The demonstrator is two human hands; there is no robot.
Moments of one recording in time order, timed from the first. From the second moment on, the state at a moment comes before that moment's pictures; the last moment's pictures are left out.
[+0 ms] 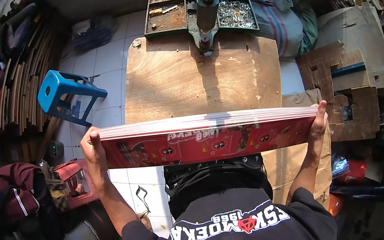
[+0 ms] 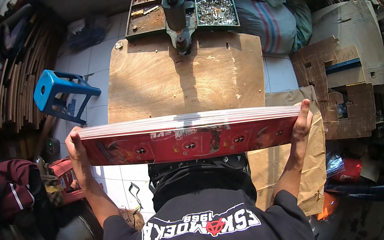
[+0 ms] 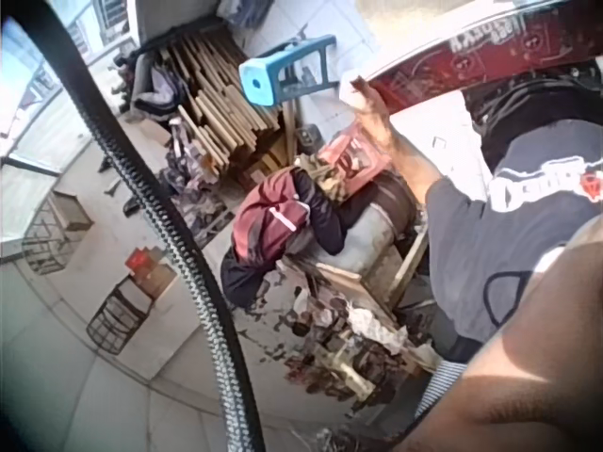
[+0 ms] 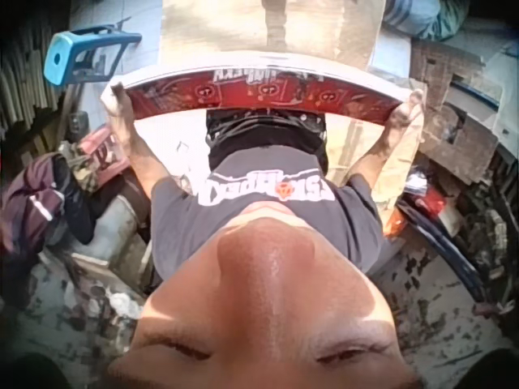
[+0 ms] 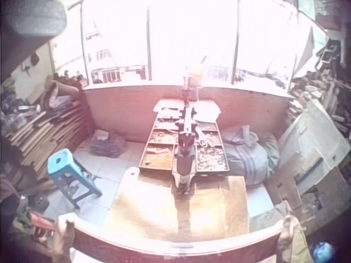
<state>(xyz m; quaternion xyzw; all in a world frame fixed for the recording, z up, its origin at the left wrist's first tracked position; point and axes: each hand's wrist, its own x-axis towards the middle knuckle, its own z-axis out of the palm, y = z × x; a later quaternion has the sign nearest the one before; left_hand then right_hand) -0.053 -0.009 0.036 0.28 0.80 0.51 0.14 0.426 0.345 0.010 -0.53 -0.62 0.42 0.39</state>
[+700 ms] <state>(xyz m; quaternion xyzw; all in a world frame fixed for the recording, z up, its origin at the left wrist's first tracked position) -0.031 -0.065 -0.018 0.19 0.75 0.54 0.31 0.416 0.294 -0.011 -0.59 -0.50 0.59 0.22</state>
